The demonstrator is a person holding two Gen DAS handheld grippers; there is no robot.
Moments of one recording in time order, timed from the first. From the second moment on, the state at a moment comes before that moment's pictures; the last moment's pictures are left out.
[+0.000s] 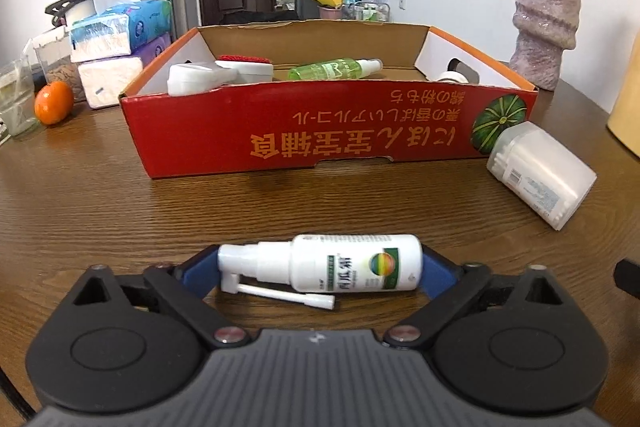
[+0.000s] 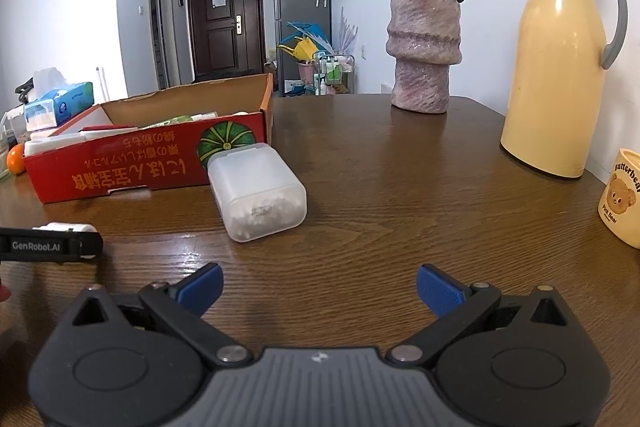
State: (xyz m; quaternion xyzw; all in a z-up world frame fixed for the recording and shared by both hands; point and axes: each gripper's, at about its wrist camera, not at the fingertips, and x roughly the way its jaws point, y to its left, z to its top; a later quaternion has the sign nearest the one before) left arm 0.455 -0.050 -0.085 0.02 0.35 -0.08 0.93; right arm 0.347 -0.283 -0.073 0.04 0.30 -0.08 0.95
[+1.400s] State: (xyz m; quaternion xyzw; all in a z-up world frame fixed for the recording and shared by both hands) left arm 0.420 0.014 -0.045 -0.01 0.27 0.02 0.96; right arm 0.438 -0.264 -0.077 0.01 0.31 0.00 0.95
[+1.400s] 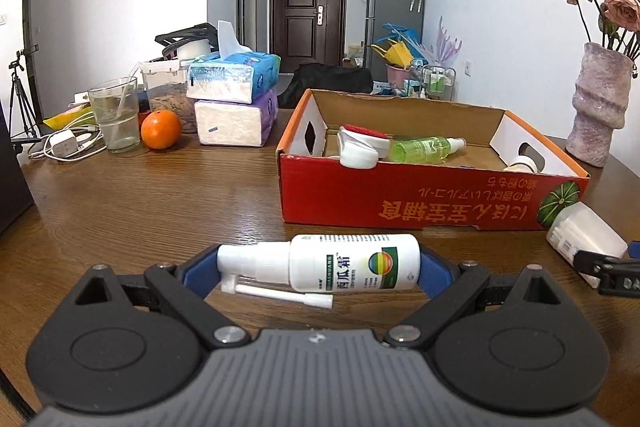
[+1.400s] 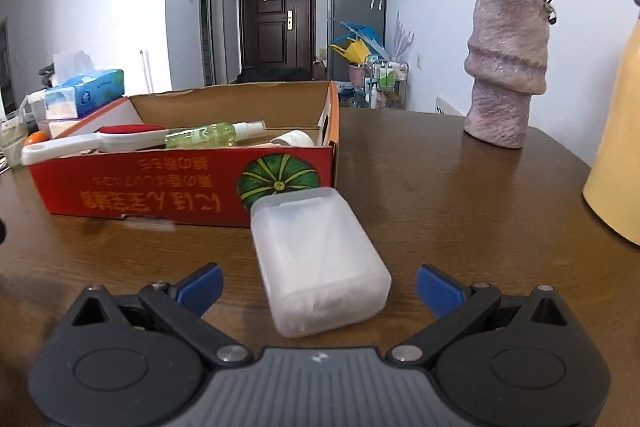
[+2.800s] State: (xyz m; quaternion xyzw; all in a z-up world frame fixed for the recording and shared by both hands) left arm 0.409 0.015 -0.027 -0.03 0.24 0.01 0.97; right arm 0.390 -0.225 -0.051 0.04 0.24 0.01 0.97
